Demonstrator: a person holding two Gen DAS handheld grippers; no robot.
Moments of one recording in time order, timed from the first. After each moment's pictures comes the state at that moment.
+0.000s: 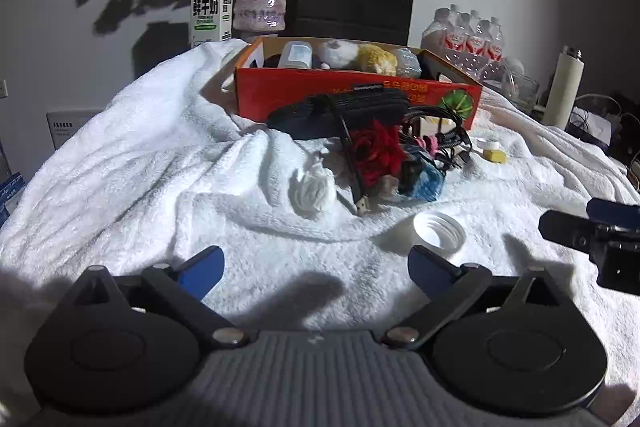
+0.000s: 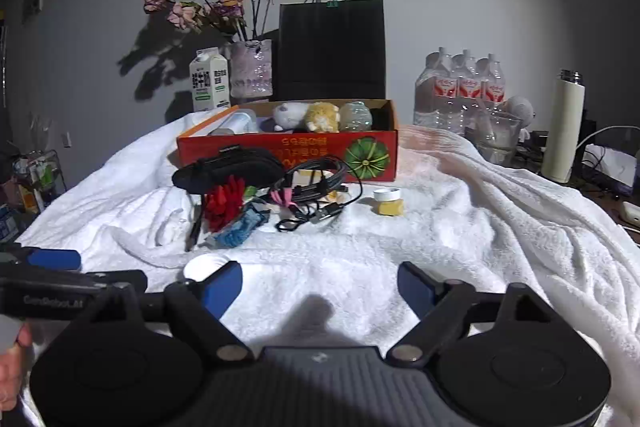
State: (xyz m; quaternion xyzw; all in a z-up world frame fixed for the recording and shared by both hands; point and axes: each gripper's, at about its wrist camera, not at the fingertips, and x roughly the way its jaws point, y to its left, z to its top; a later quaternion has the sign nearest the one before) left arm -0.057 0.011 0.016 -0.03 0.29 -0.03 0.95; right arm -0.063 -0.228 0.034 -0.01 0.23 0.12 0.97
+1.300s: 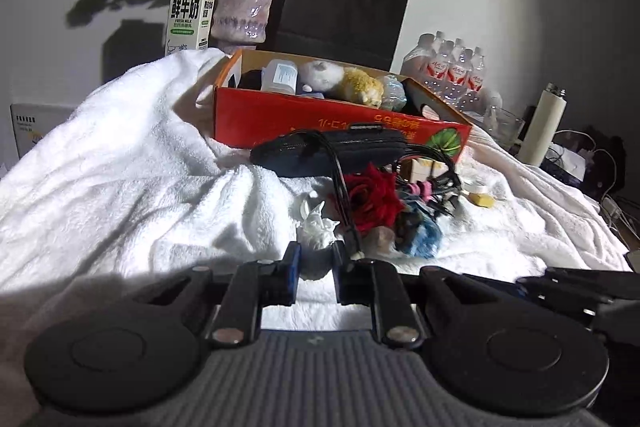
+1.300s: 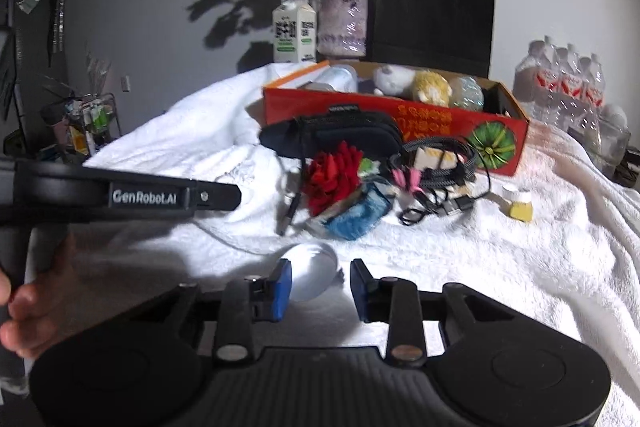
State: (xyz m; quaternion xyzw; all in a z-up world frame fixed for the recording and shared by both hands) left arm -0.027 0.032 0.023 -0.08 0.28 -0.09 0.95; right arm -0.035 -0.151 0.017 -0.06 0.28 0.22 0.93
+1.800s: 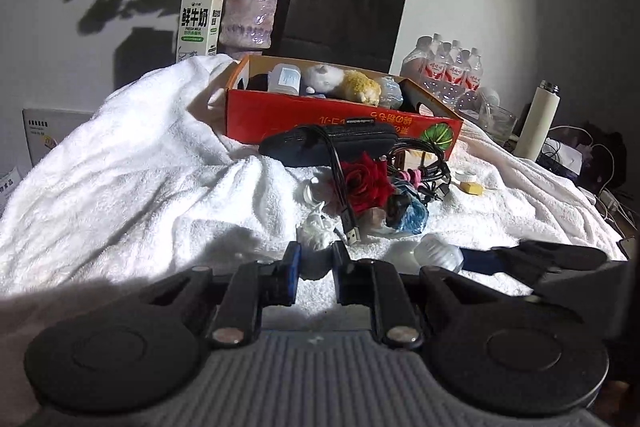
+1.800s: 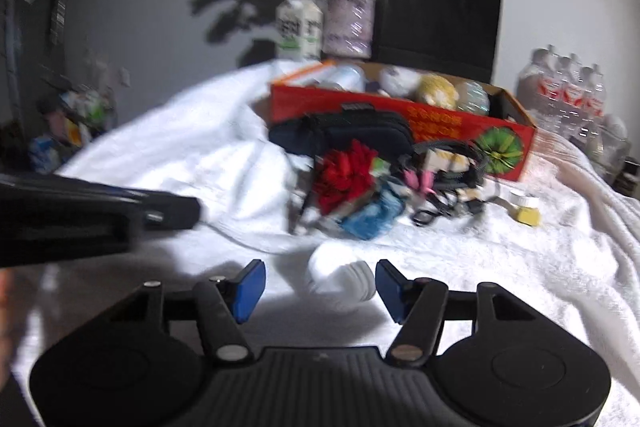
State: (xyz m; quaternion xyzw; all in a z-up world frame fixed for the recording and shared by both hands) left arm -0.060 0.031 0.028 -0.07 0.27 -0.08 0.96; right arm -0.024 -0.139 0.006 -0.08 0.29 0.19 0.94
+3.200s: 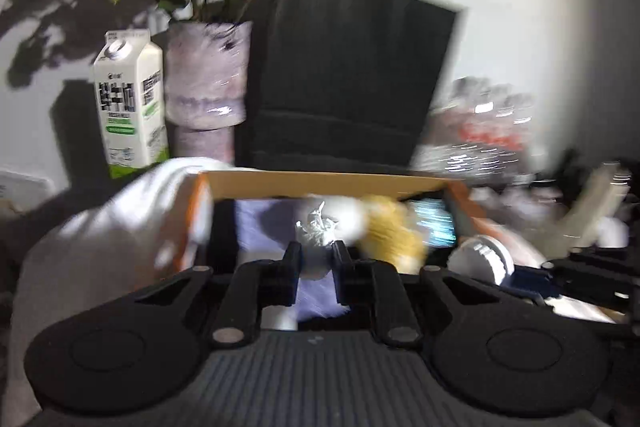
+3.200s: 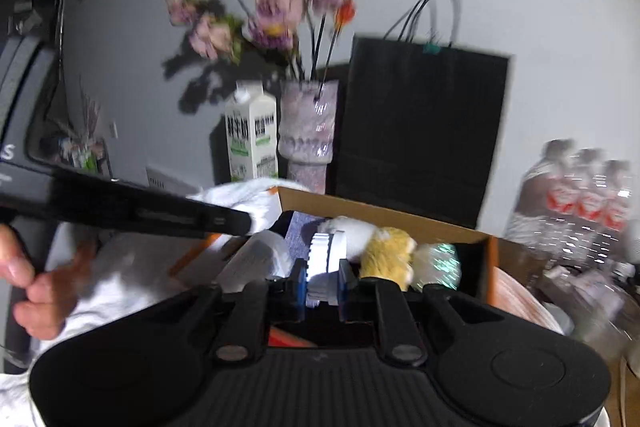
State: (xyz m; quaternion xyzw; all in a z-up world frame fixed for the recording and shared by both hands) left arm 0.247 0.018 0.133 -0.04 0.33 -0.08 0.94; right arm 0.218 -0.141 0.144 -0.09 0.27 0.23 0.93
